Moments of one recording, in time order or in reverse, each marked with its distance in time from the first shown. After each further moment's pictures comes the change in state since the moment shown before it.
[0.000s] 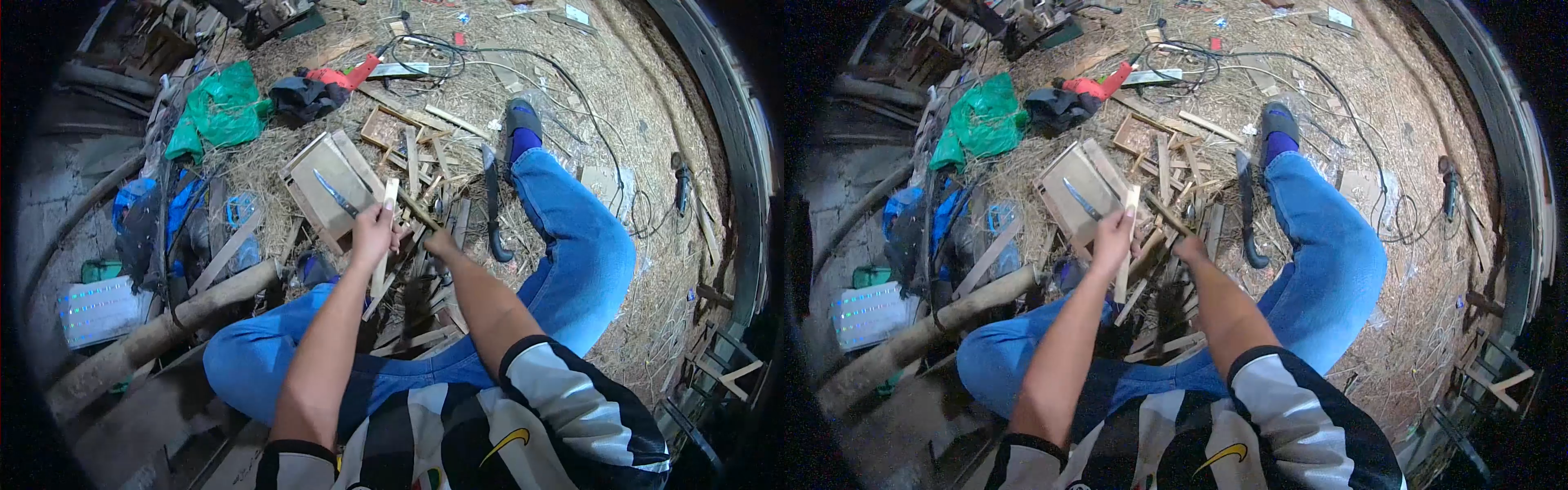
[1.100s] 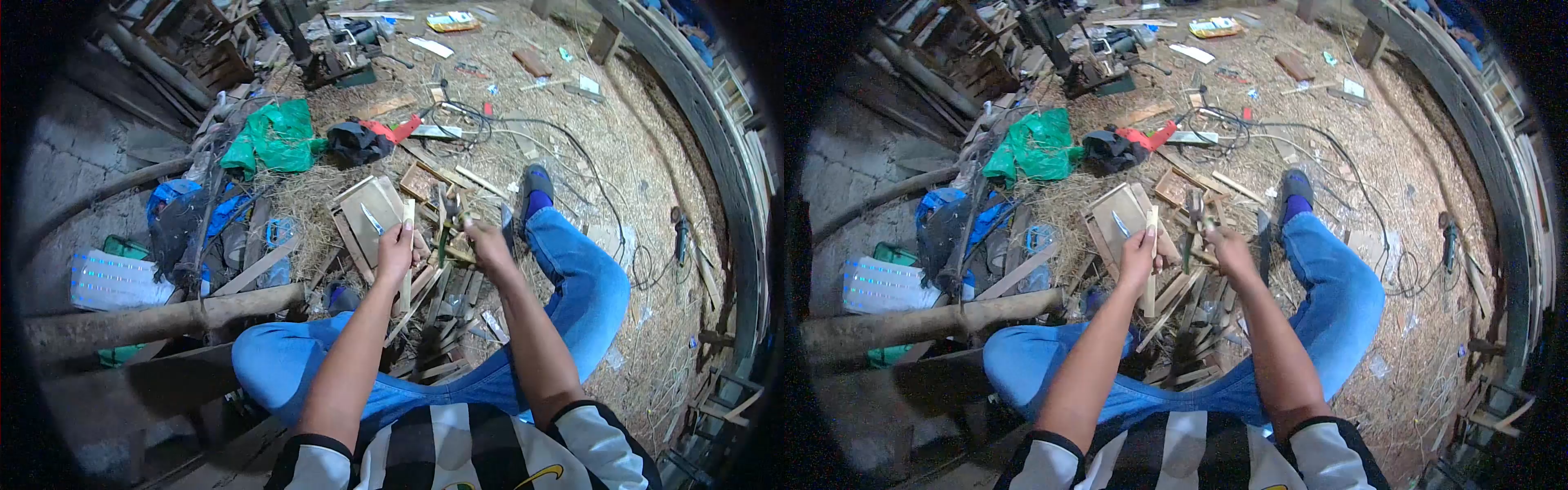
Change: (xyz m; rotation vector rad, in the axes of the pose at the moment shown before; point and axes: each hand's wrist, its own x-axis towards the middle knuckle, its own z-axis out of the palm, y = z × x) left_hand -0.019 0.036 -0.022 -0.208 0.099 0.159; right_hand -0.124 -0.139 -0.150 0.473 0.048 -0.332
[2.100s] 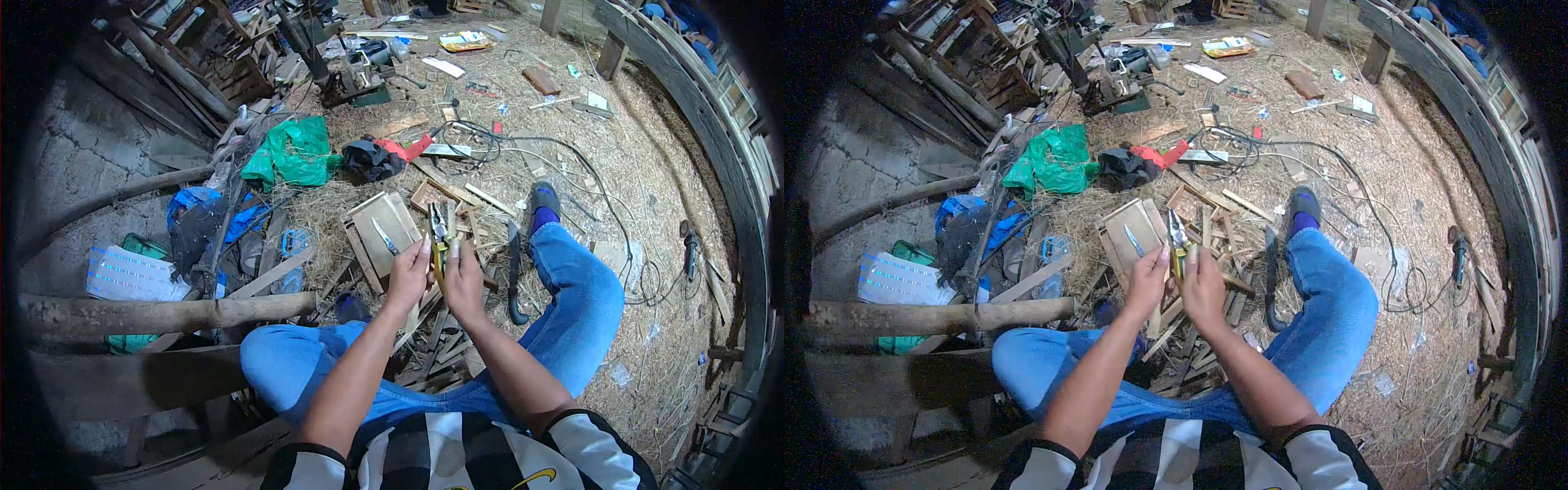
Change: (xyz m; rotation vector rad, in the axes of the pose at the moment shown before) left_hand -0.061 0.040 0.021 -0.051 -0.115 0.171; right_hand -0.083 -0.044 0.047 -0.111 0.216 -0.415
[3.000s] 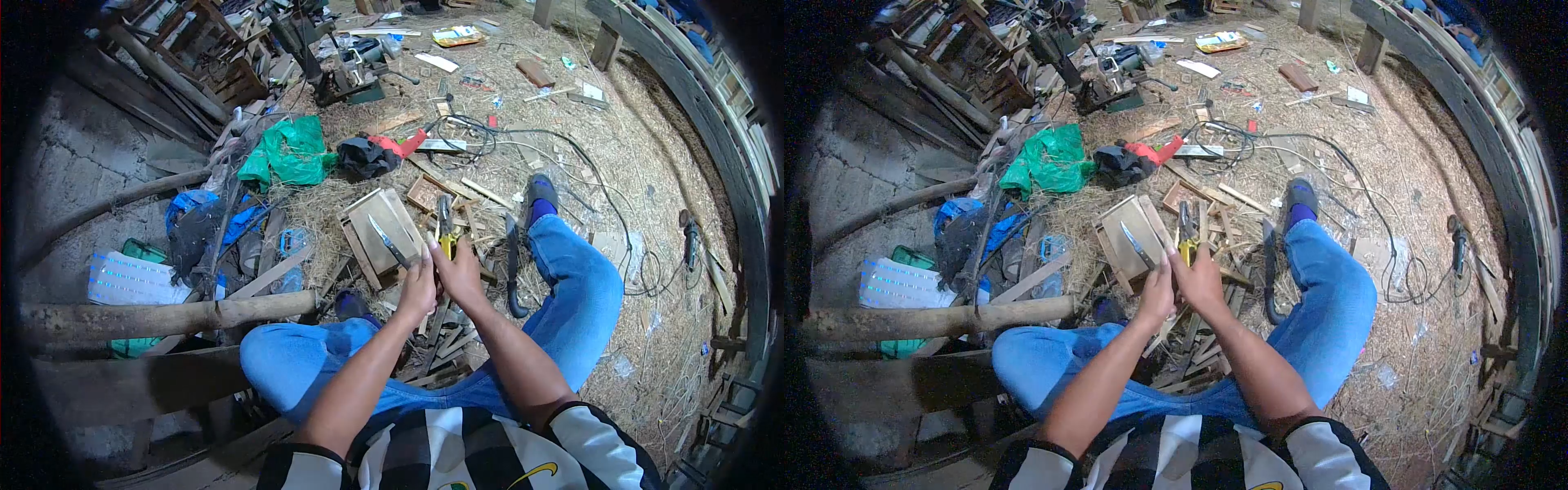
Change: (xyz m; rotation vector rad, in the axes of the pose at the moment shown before) left_hand -0.023 -0.009 0.021 0.072 0.146 -0.291; right_hand 0.011 0.009 -0.001 -0.143 -0.069 0.092
